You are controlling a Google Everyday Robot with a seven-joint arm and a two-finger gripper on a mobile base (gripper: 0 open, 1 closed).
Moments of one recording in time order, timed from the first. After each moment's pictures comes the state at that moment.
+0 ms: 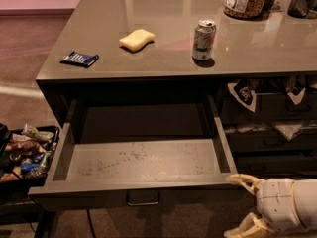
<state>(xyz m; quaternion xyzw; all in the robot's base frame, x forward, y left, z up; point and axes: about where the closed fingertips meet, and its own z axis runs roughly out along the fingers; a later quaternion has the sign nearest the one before) 0.322 -0.178 0.713 -0.60 0.71 0.17 0.32</state>
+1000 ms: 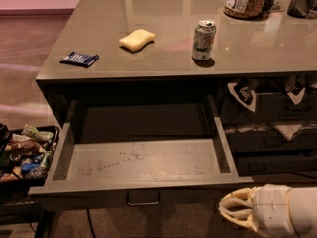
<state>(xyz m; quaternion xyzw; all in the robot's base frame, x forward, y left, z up) 0.320 -0.171 0.700 -0.60 0.71 0.16 0.34</state>
